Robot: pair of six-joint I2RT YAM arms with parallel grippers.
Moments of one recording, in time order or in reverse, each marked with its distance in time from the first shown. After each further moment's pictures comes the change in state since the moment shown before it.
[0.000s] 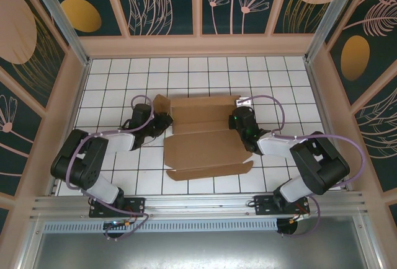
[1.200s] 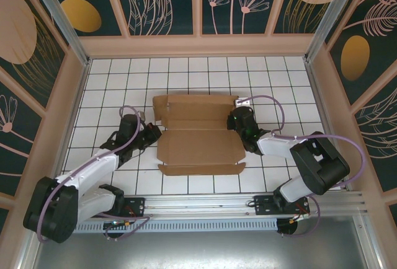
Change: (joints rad) left arm -0.027 -0.443 -0.119 -0.354 -0.085 0.143; right arm 0.001 -0.002 0.000 0.003 -0.049 0.031
